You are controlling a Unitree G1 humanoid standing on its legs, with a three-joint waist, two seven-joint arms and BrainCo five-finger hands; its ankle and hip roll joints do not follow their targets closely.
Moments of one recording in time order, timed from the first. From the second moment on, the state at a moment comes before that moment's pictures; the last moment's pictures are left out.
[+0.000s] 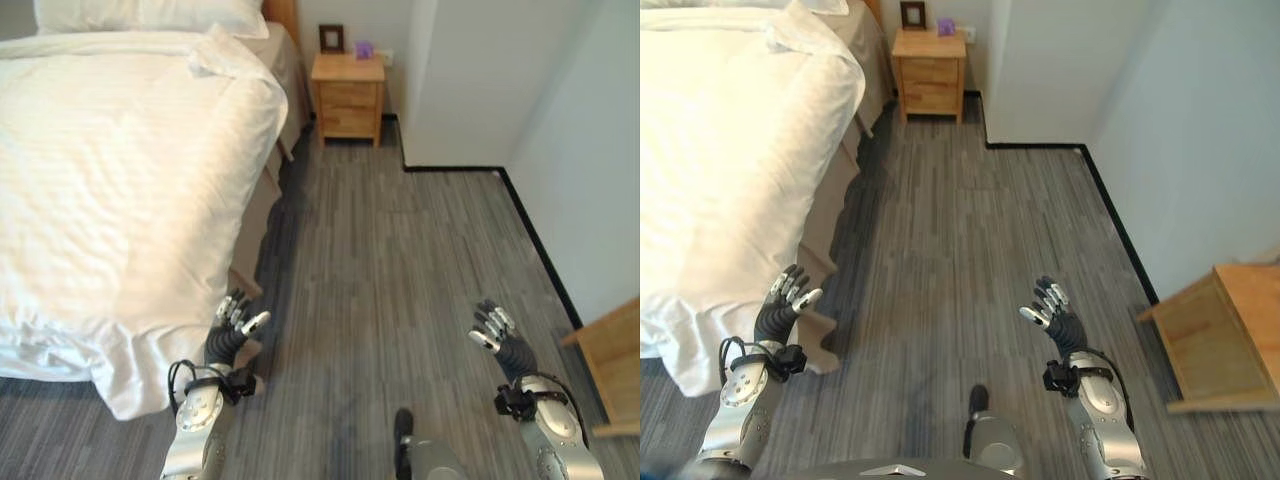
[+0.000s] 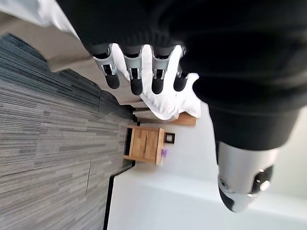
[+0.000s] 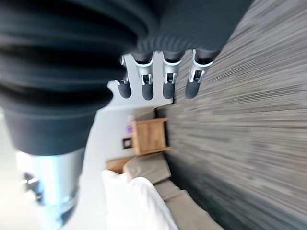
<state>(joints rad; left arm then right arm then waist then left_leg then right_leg) 0.14 0.29 0.03 0.17 -0.43 -0.16 0.03 0.19 -0.31 0.01 0.10 0.44 -0.13 0.08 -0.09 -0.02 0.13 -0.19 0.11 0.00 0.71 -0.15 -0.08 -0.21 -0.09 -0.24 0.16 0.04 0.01</state>
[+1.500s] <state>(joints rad) 0.15 0.21 0.23 0.14 -0.59 -0.22 0.07 0.10 -0.35 0.04 0.09 0.57 -0.10 0.10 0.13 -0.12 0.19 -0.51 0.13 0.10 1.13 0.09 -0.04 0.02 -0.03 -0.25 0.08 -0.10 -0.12</state>
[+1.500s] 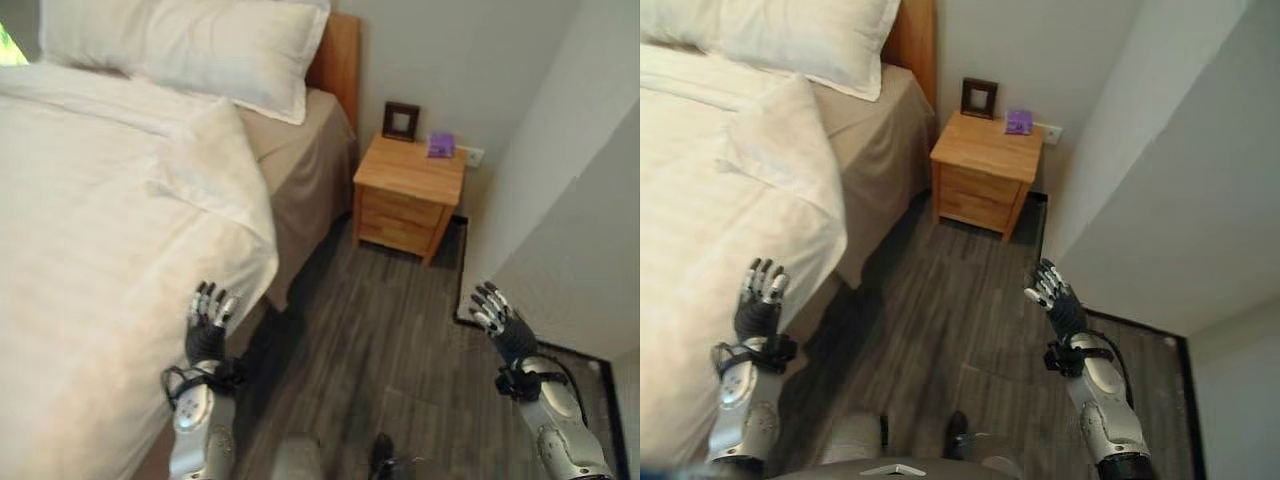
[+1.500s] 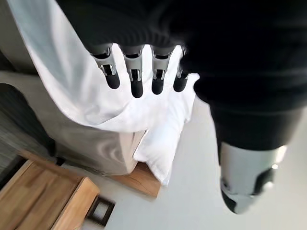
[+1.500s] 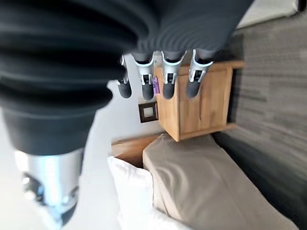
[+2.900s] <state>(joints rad) 0.21 0.35 -0.01 0.17 -0.66 -0.18 -0.01 -0.48 -0.67 0.25 0.48 0.15 -0.12 0.05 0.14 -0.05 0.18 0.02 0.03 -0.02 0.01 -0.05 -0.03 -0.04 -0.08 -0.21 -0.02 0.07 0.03</state>
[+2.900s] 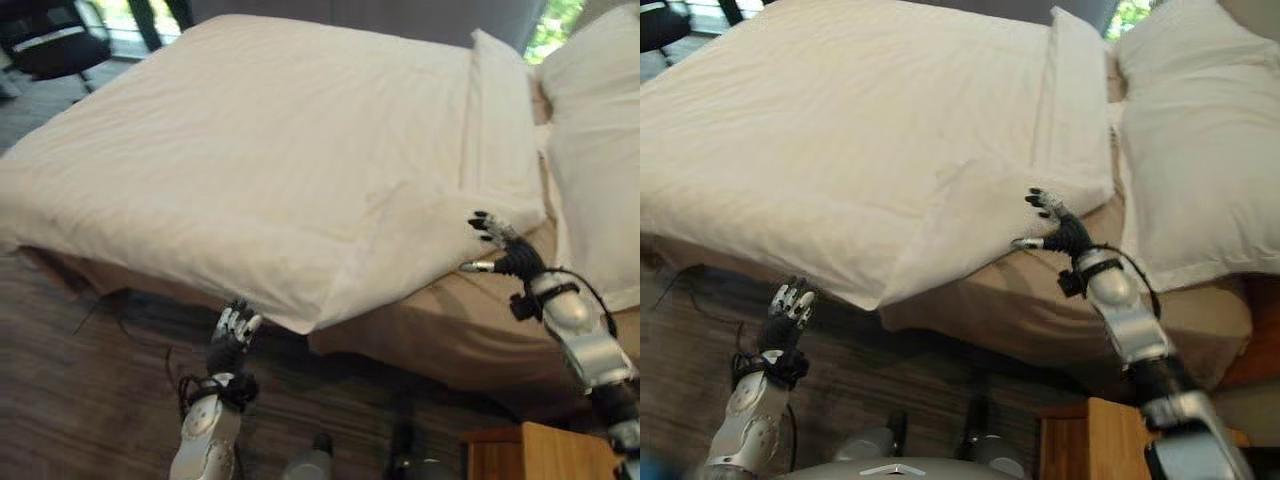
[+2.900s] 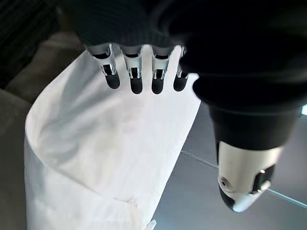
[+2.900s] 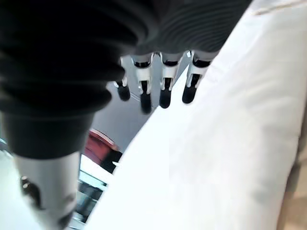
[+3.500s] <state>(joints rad) 0.17 0.48 -0.12 0.12 -0.70 -0.17 -0.05 -1.28 -0.76 0.50 1.38 0.05 -0.03 -0.16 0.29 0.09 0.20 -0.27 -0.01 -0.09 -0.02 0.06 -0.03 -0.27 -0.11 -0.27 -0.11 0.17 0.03</state>
